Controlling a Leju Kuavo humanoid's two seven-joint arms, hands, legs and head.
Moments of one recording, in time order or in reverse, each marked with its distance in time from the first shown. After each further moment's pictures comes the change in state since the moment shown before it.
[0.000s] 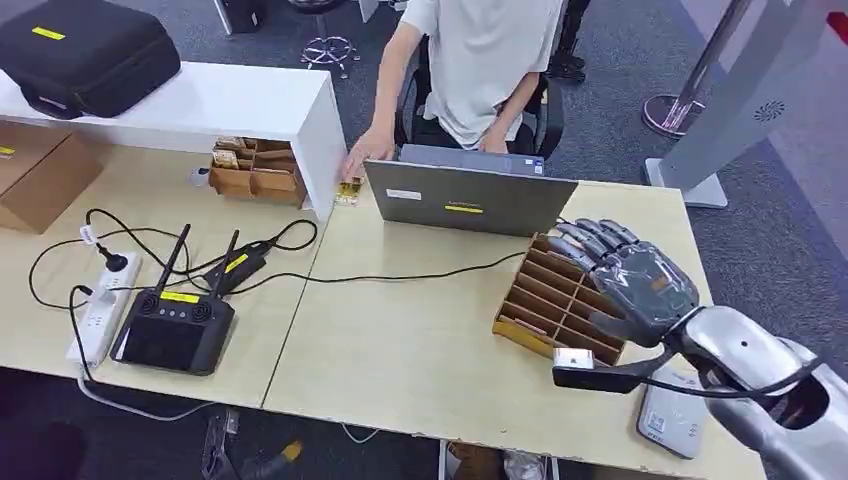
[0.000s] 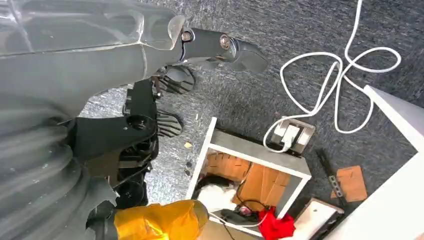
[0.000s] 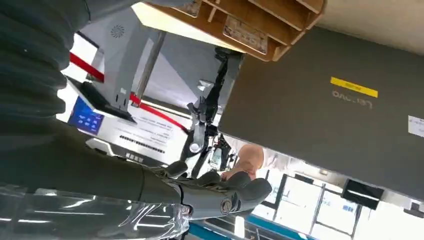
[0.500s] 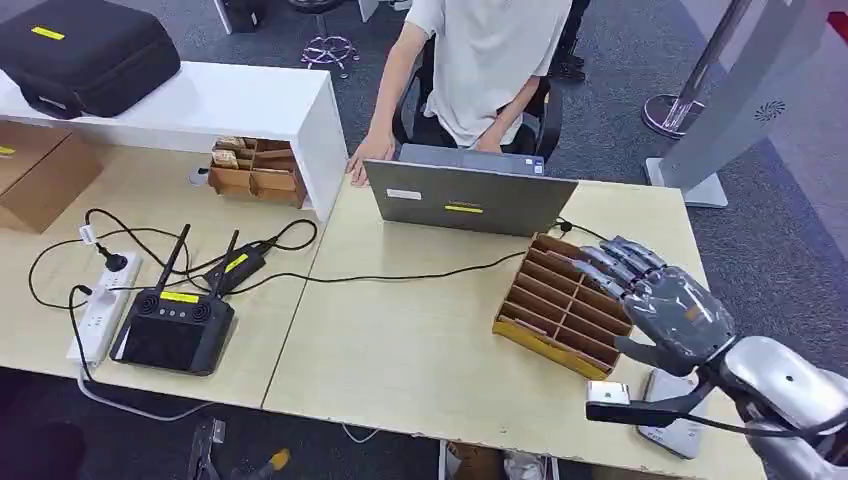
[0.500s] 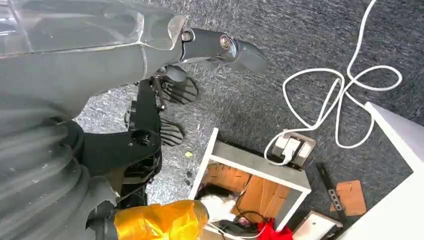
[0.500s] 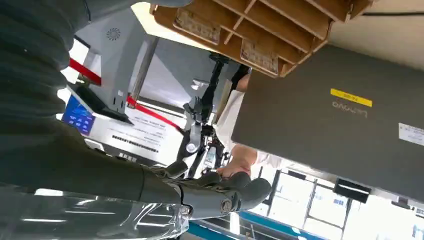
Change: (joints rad) left arm 0.034 0.031 -0.034 -0.002 0.062 -0.003 0.000; right arm 0.137 -0.144 -0.035 -0.084 -0.037 -0.130 -0.039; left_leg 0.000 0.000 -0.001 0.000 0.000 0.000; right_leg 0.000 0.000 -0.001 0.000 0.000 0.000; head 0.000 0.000
